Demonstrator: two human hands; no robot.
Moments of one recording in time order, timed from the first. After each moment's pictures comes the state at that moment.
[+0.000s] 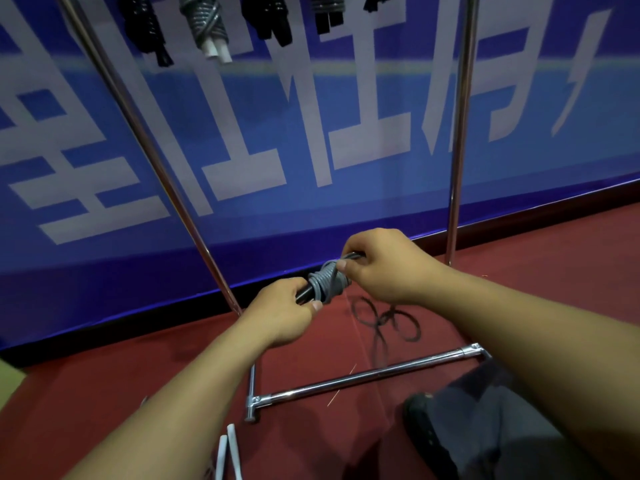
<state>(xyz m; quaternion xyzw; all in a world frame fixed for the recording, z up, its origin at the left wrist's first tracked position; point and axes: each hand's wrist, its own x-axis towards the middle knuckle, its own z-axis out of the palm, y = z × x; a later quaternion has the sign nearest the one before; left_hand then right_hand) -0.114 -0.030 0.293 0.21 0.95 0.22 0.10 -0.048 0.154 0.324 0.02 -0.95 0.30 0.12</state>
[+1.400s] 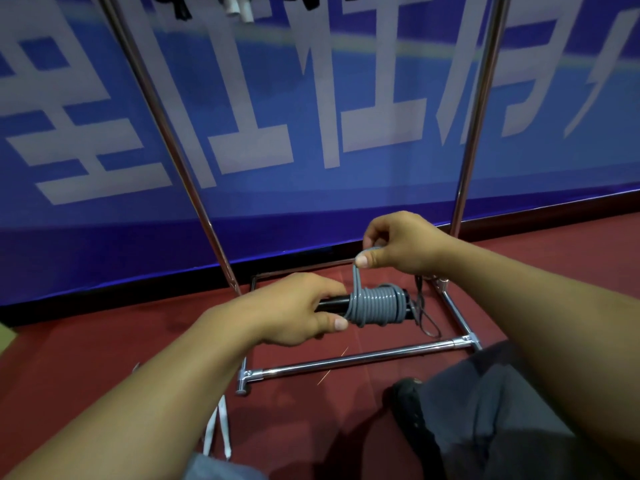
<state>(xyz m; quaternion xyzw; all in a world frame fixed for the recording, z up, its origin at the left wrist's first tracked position) -0.085 -0.039 0.311 0.41 0.86 0.19 0.23 -0.075 0.193 0.298 0.00 -0.93 0.36 0.05</state>
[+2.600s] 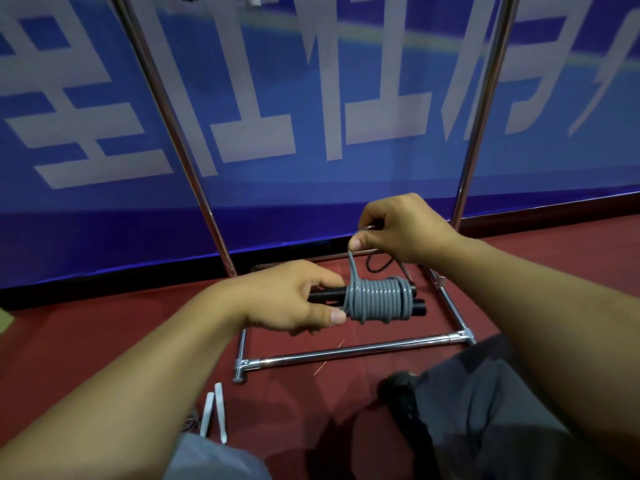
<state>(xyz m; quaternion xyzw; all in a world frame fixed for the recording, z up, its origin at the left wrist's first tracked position) -0.086 -0.052 0.317 0.40 0.80 0.30 0.32 -0.072 0.182 0.309 0.05 -0.95 0.26 0.14</state>
